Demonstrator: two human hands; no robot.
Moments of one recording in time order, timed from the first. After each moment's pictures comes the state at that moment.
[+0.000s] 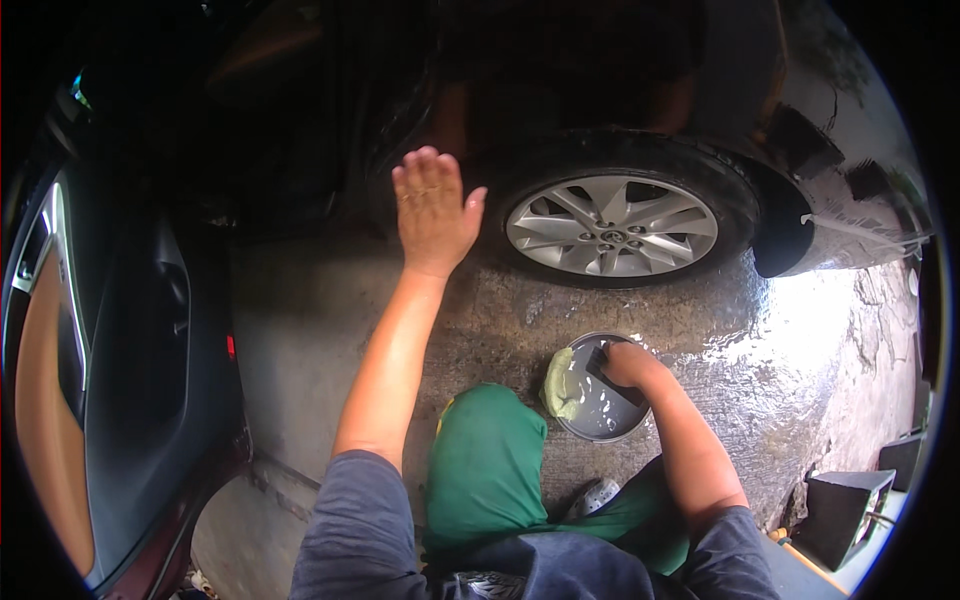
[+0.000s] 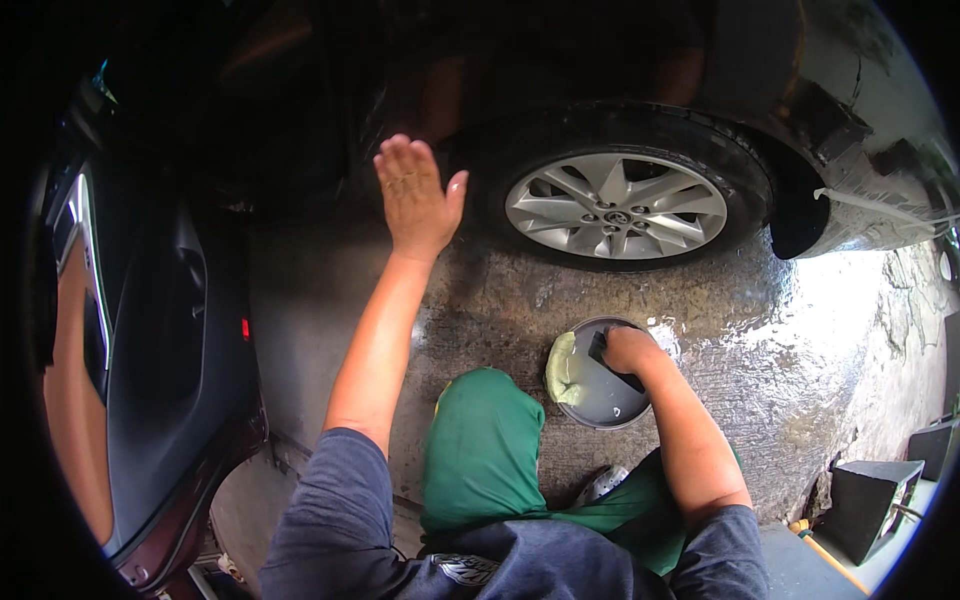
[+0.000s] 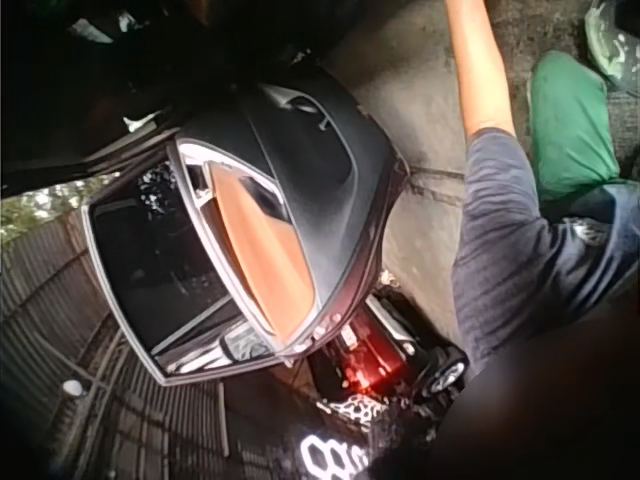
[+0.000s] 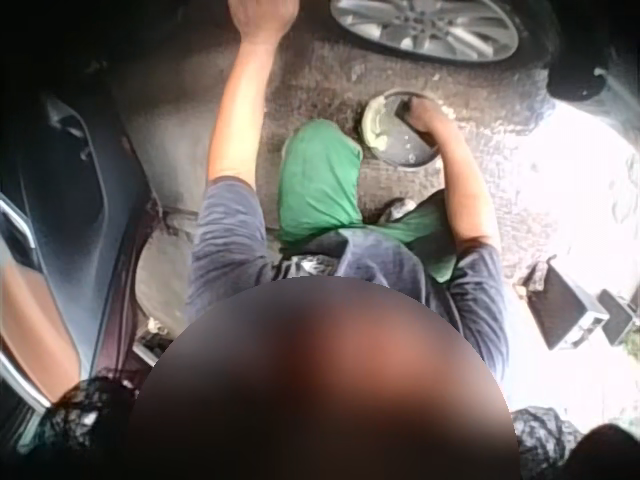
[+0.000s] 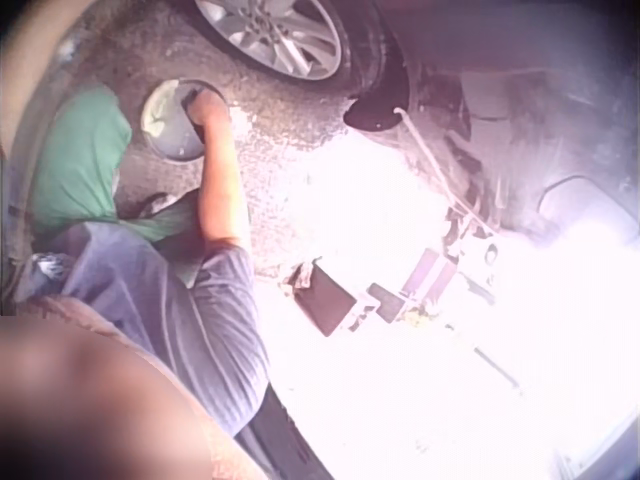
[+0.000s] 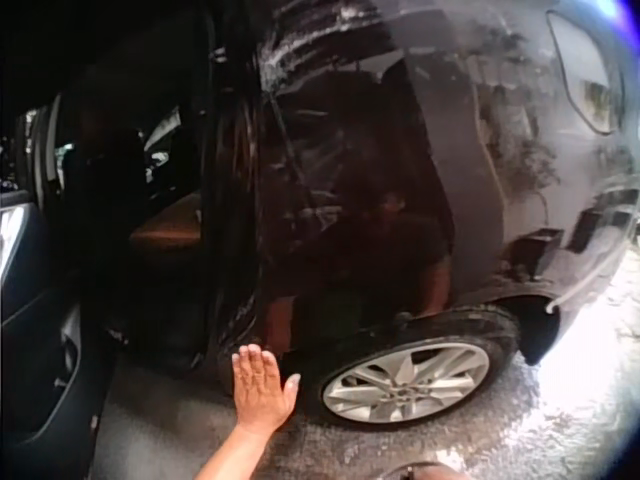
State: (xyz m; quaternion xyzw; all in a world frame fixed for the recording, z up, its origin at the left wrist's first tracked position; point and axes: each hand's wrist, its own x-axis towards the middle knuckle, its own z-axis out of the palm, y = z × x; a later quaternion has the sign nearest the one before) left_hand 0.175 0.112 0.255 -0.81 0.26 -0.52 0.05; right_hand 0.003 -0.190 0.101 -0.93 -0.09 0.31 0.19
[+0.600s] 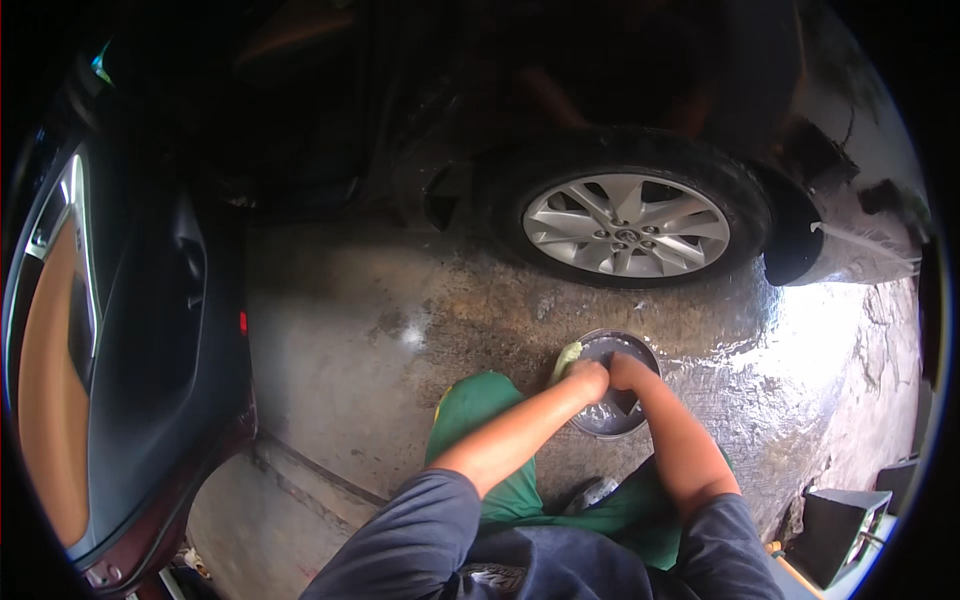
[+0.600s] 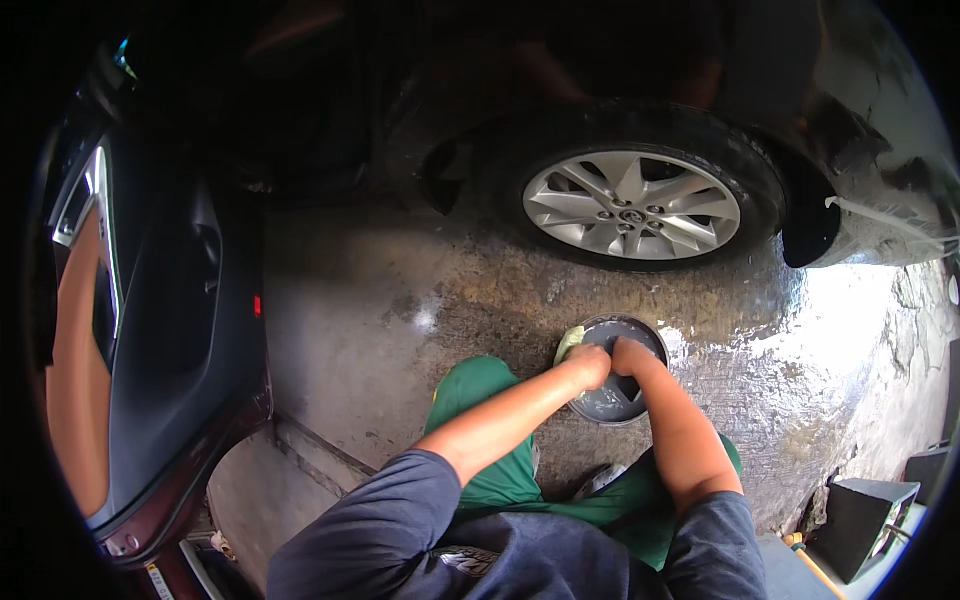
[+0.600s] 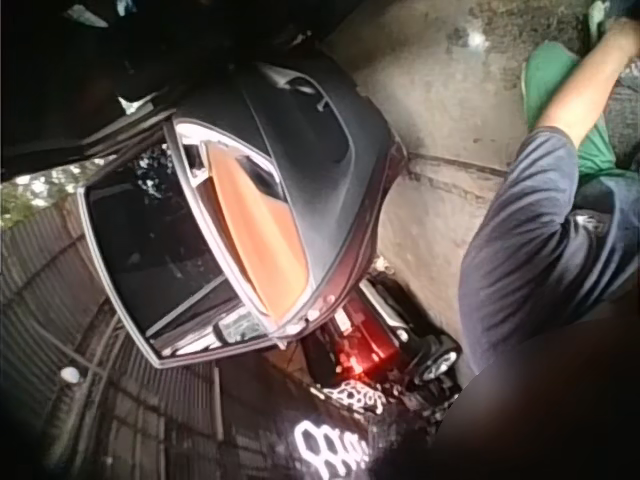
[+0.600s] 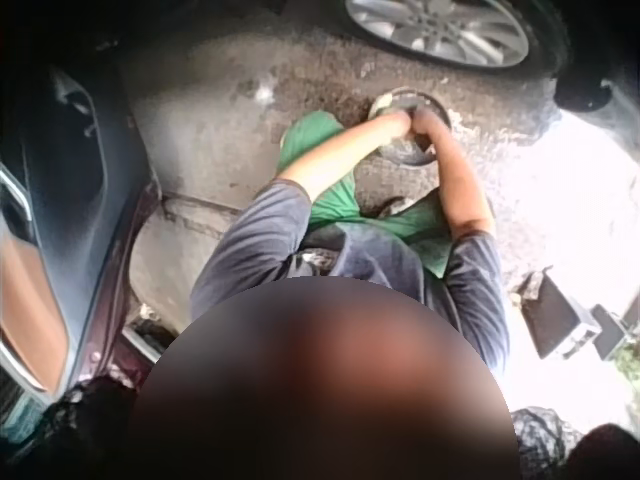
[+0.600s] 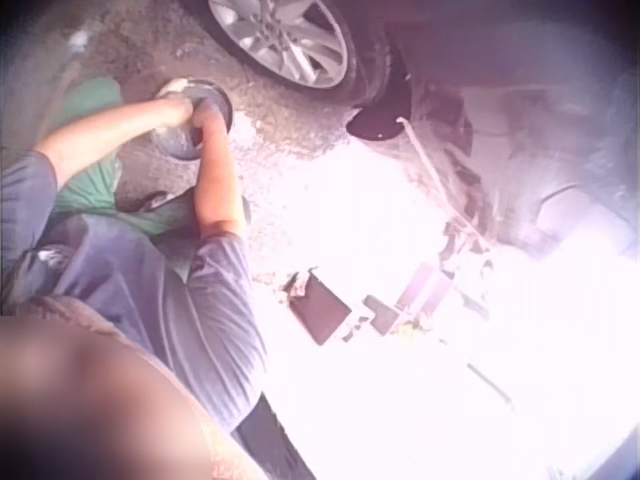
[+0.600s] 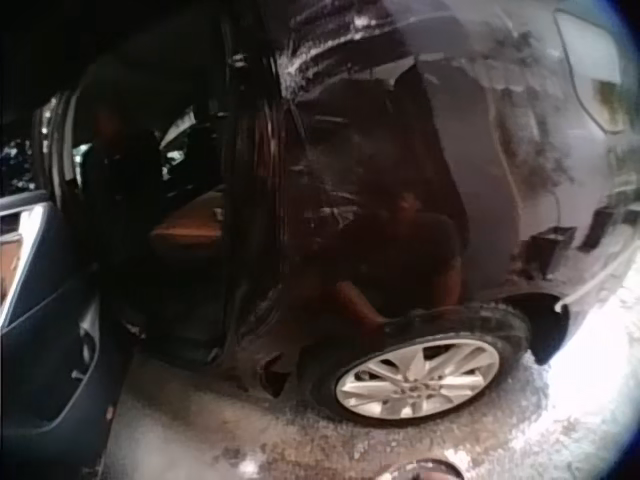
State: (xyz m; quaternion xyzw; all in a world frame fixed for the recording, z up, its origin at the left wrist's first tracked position) left_hand -0.014 -0.050 0.046 -0.89 0.31 0.33 0.01; right_hand -0.003 -0.186 0.003 -0.91 -0.05 0.37 0.18
